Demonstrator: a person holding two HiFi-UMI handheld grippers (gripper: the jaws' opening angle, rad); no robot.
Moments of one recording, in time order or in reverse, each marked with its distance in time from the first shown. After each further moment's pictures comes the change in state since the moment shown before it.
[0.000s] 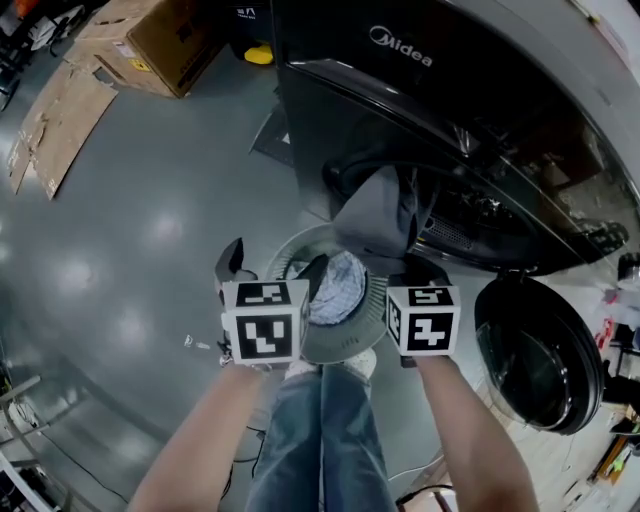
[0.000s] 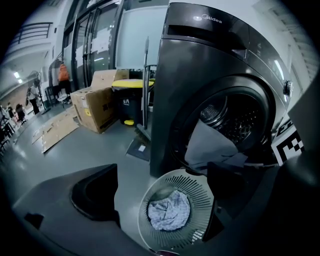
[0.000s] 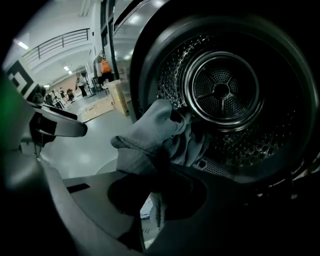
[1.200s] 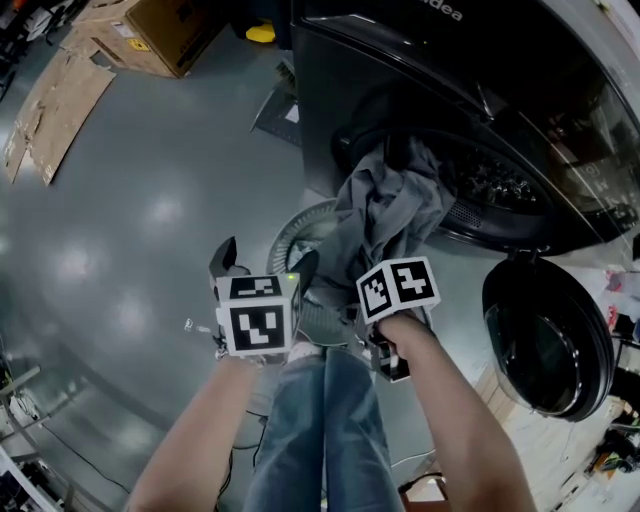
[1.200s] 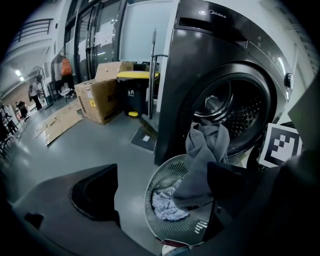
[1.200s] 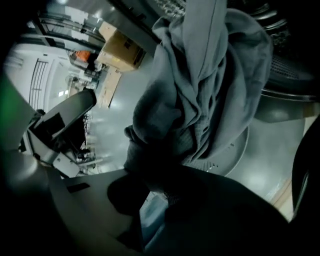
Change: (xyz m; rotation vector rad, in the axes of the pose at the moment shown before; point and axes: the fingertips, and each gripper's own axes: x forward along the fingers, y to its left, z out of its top) left arm 0.001 0.022 -0.057 -0.021 0.064 0.021; right arm 0.004 0.133 -0.130 0.366 0.683 0.515
